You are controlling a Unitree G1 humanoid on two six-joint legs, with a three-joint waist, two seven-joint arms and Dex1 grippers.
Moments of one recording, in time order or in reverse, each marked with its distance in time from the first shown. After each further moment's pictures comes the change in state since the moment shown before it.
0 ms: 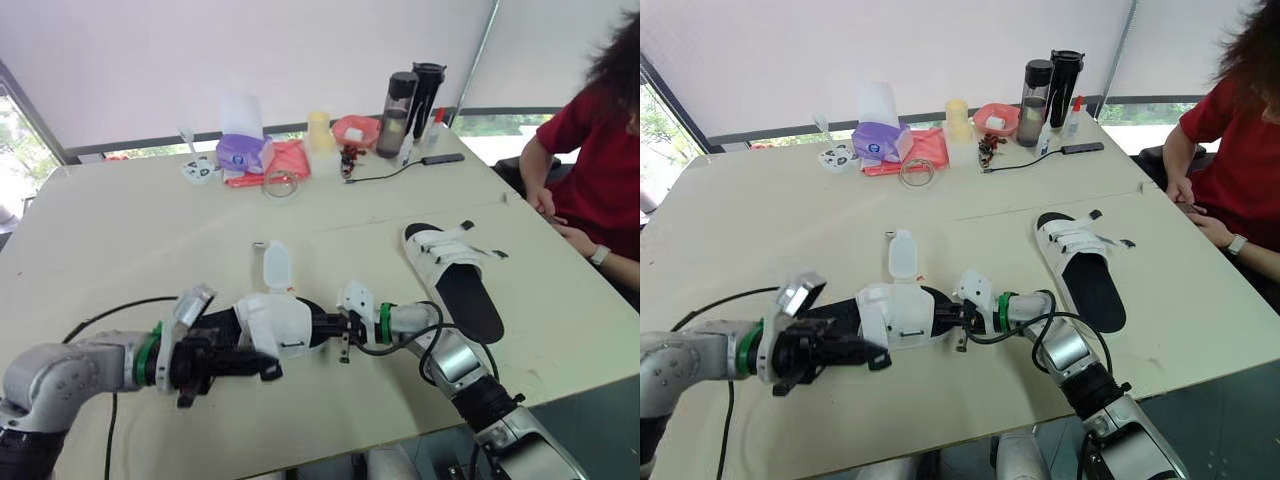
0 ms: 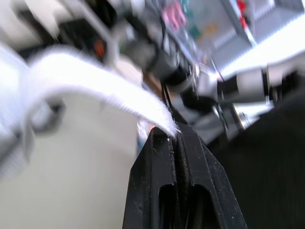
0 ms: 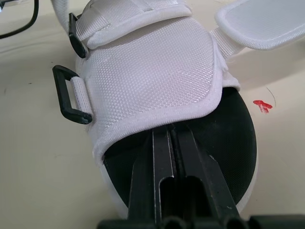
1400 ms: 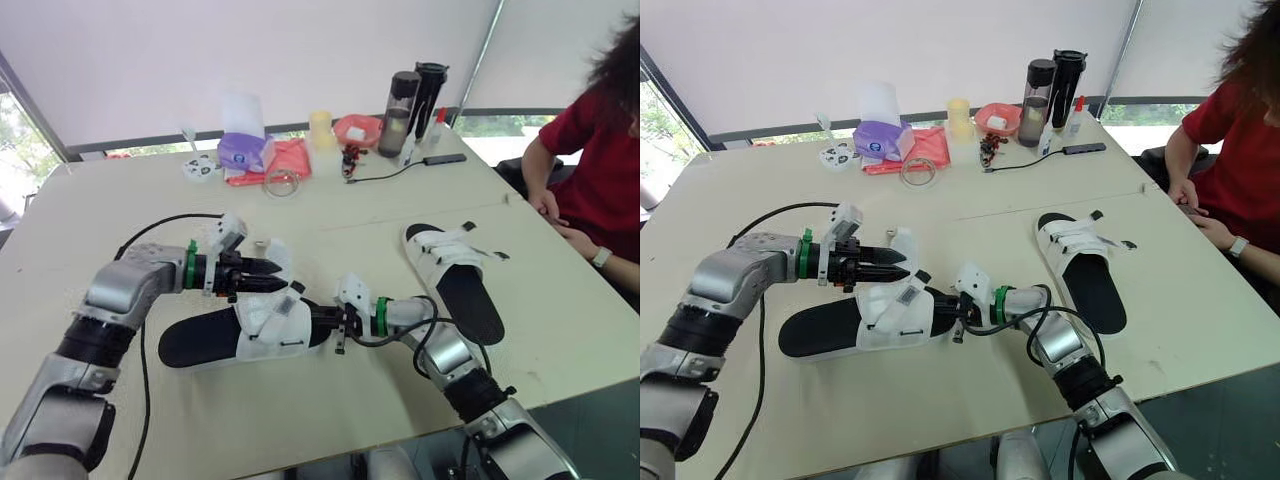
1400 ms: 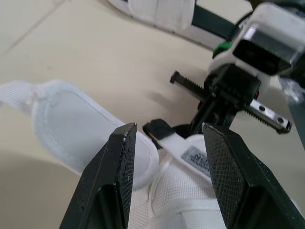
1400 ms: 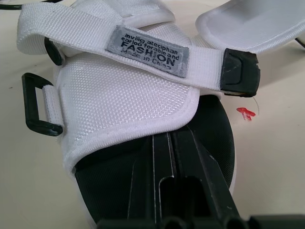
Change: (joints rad) left arm -0.500 -0.012 -0.416 0.492 0.681 -0.515 -0.245; right arm -0.029 0.042 -0.018 0.063 -0.028 -0.035 -0.009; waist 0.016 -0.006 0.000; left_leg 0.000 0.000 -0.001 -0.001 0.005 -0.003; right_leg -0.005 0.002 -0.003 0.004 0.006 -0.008
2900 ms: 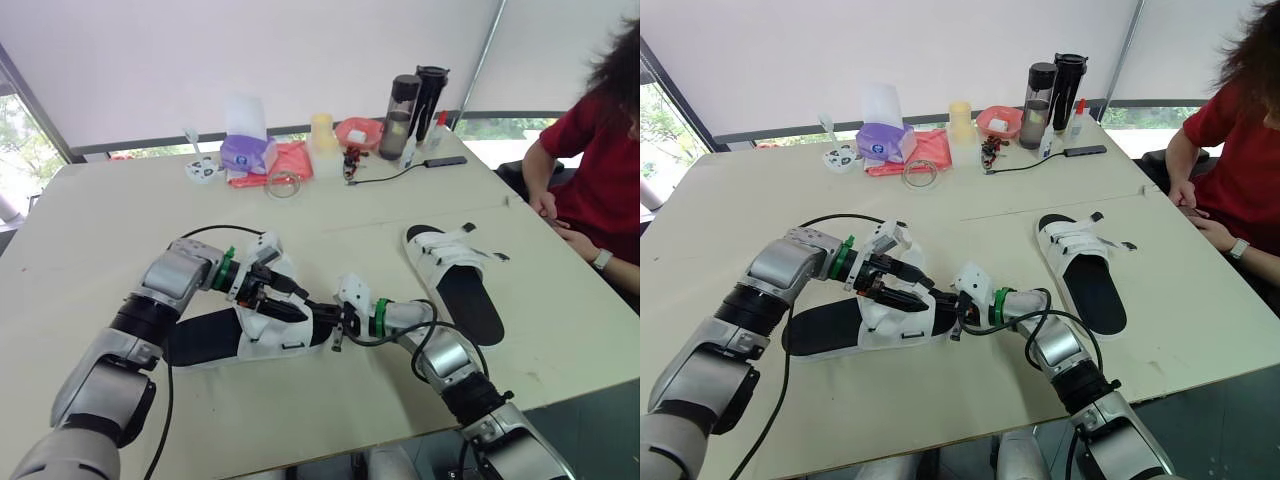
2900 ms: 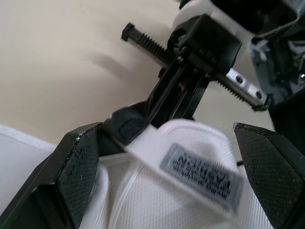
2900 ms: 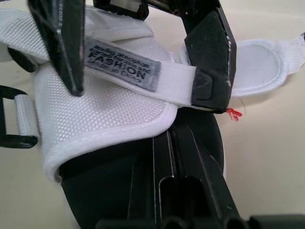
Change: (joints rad) left arm -0.134 -0.166 -0.107 0.156 0.218 0.090 -0.222; right arm 0.011 0.020 -0.011 0.008 -0.012 -0.006 -0.063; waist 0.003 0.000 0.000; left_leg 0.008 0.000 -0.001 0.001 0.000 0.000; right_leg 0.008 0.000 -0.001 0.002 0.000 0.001
